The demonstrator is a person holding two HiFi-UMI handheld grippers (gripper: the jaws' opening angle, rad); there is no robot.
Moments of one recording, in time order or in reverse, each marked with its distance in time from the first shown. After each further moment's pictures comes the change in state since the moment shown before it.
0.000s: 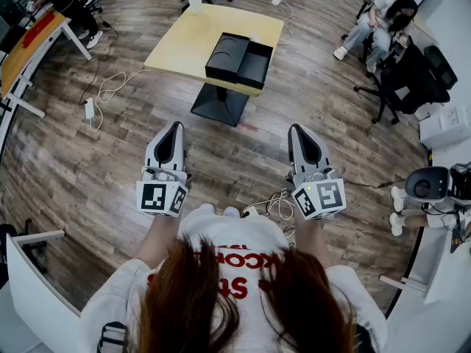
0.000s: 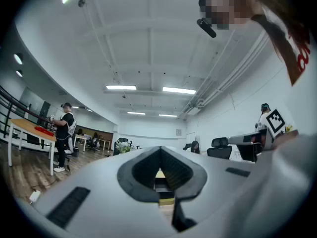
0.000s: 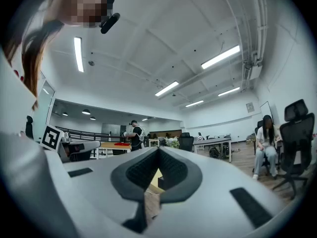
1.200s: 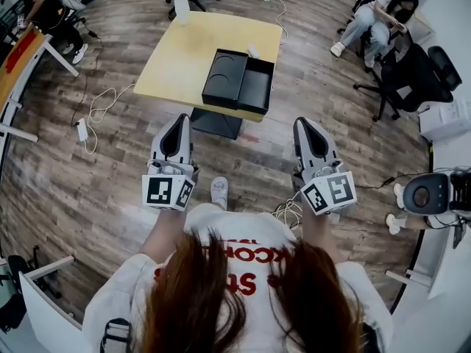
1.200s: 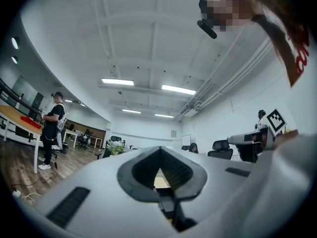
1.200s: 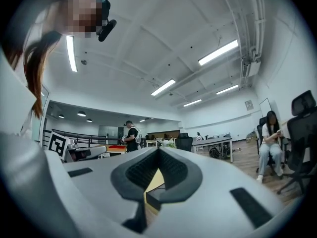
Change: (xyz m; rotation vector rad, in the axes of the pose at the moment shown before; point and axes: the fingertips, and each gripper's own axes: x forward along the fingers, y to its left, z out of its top) left arm 0.145 0.057 -0.030 -0.041 -0.023 -0.086; right arm 0.121 -0.058 -0.003 0.027 -0.022 -0.018
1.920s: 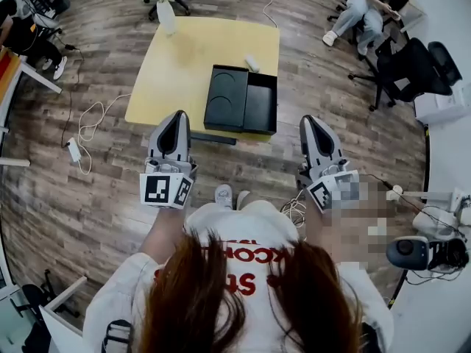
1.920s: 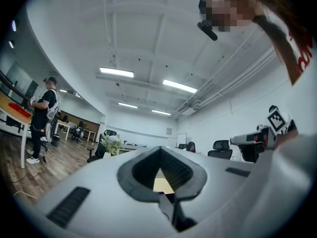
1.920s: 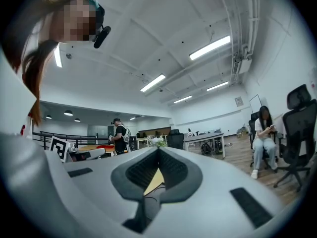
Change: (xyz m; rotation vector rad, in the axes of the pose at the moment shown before) left arm 0.106 0.076 -0.026 -0.057 0.040 -0.076; right arm 0.093 -0.045 -0.009 0.051 0.034 -0.119
